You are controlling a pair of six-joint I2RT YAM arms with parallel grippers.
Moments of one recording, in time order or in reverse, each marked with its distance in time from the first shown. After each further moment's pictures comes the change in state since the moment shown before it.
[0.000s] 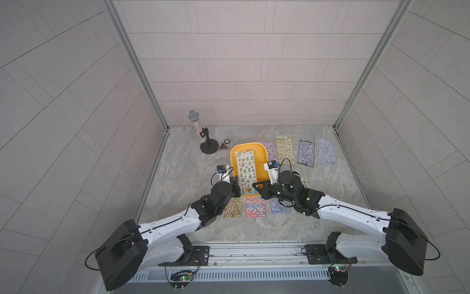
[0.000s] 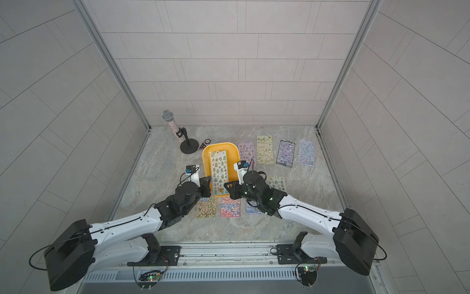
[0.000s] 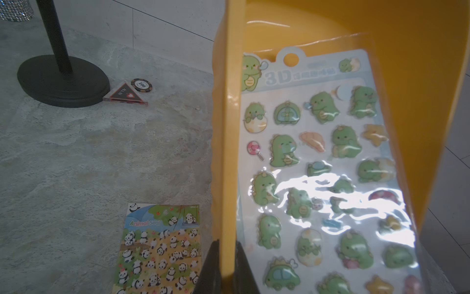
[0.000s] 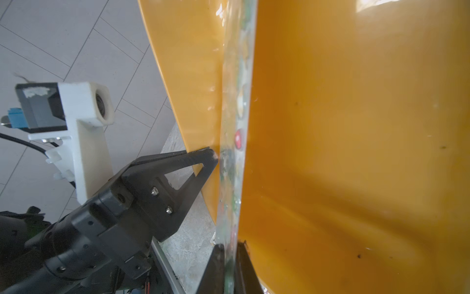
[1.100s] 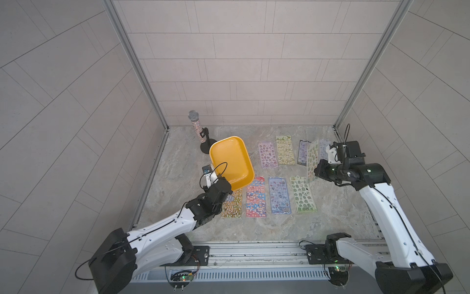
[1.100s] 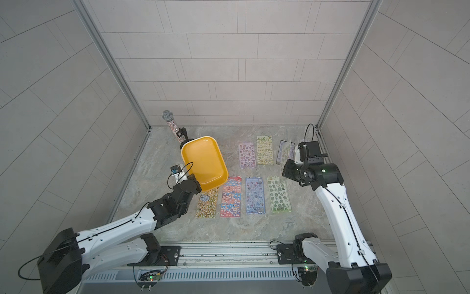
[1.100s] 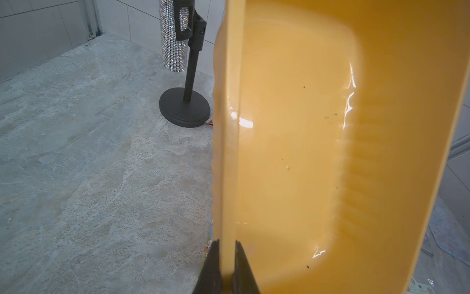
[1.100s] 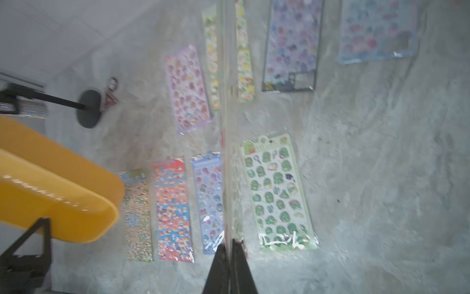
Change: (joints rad) left arm 0.027 -0.114 0.039 -0.298 -0.343 -0.154; right arm -0.774 -0.105 0.510 -1.204 -0.039 -0.293
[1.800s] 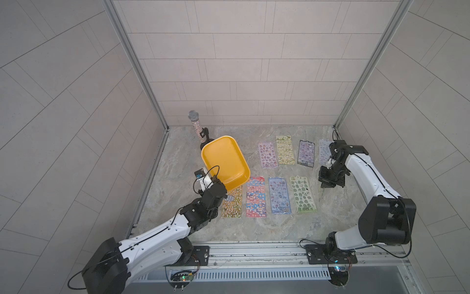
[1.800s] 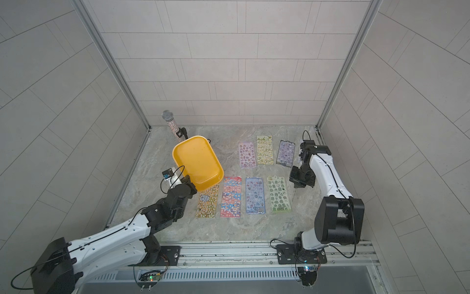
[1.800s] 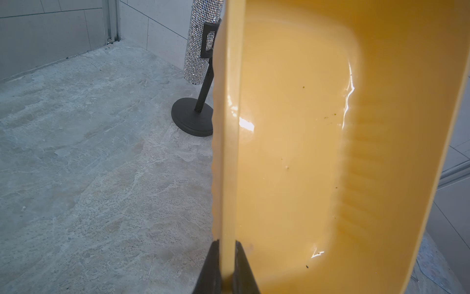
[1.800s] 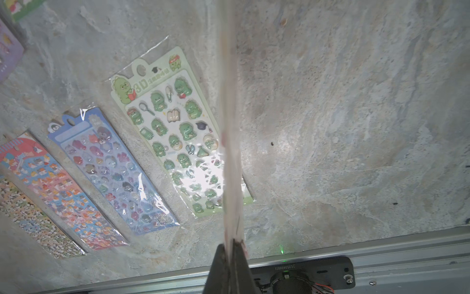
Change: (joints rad) left arm 0.002 -0.084 -0.061 0.039 -0.032 -0.045; right arm -0.199 0.380 0.046 -0.190 0.034 -0.110
